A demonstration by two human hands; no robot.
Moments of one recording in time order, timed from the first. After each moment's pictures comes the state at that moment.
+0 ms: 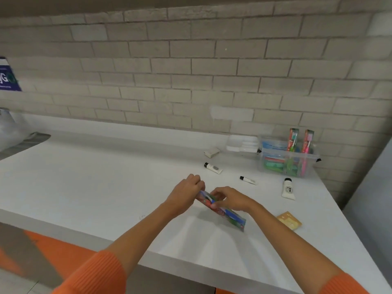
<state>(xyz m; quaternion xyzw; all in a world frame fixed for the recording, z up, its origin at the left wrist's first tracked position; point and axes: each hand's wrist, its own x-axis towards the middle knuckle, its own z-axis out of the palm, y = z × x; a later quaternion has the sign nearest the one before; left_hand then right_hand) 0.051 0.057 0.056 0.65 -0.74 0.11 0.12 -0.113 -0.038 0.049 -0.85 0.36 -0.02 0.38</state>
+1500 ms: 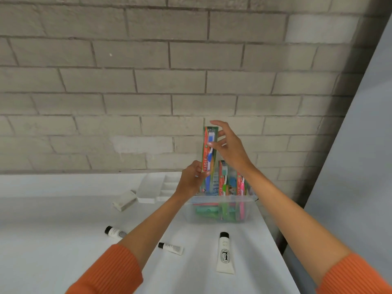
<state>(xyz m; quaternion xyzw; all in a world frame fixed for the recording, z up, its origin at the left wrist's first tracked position) -0.122 -0.322 0.108 0.60 -0.60 -0.26 0.47 -0.248 -0.351 0.189 -0.77 0.37 -0.47 0.25</state>
